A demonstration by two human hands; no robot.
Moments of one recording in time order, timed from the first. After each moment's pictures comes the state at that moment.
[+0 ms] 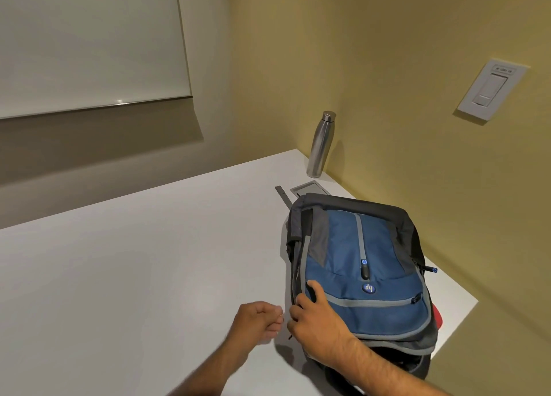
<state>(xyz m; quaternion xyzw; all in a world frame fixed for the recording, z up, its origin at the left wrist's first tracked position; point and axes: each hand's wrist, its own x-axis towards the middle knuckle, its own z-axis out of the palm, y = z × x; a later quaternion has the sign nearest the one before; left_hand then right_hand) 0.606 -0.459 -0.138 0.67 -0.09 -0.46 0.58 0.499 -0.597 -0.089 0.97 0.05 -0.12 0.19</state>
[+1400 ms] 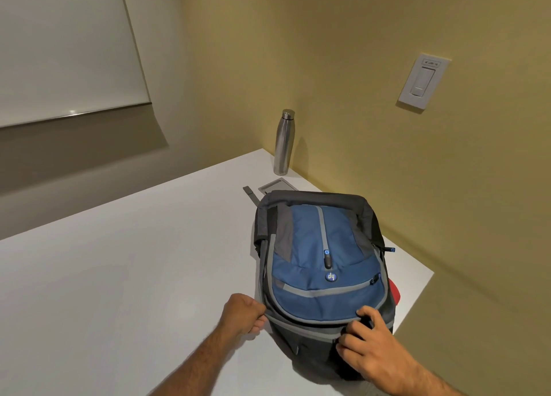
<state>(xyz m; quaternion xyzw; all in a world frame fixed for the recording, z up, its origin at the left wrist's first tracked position) 0.599 -0.508 -0.137 0.78 -0.06 -0.43 0.46 0.342 -0.676 -0.113 0.97 0.06 0.13 0.19</state>
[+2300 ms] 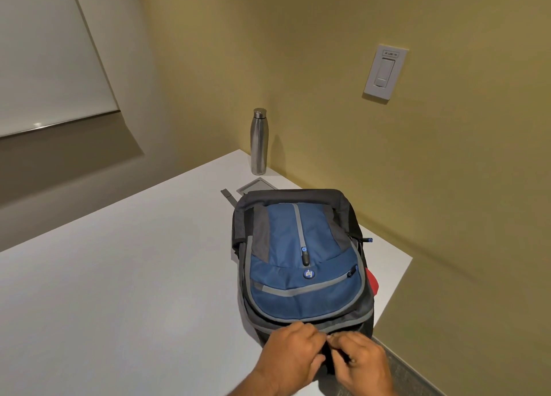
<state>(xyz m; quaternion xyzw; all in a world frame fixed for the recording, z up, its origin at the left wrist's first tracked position) 0.488 -0.531 -0.125 0.68 -0.71 -0.01 0.18 0.331 -0.638 -0.147 0.89 -0.25 0.35 -0.14</state>
